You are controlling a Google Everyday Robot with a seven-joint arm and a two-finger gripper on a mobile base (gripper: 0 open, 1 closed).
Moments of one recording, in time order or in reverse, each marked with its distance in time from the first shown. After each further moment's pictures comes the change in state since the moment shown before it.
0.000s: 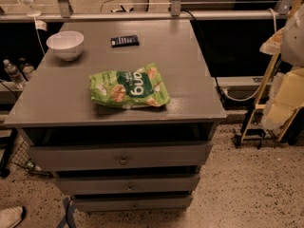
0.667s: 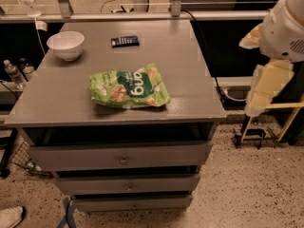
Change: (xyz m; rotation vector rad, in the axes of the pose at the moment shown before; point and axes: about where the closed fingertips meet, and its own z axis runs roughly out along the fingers) arm -0.026 -0.028 0.025 -0.021 -0.056 -0.091
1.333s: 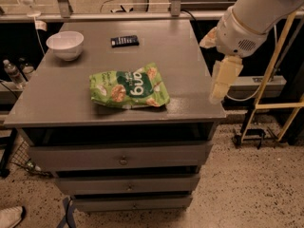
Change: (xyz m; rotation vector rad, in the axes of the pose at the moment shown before) arm -0.054 -0.047 0.062 -0.054 -0.114 -0.144
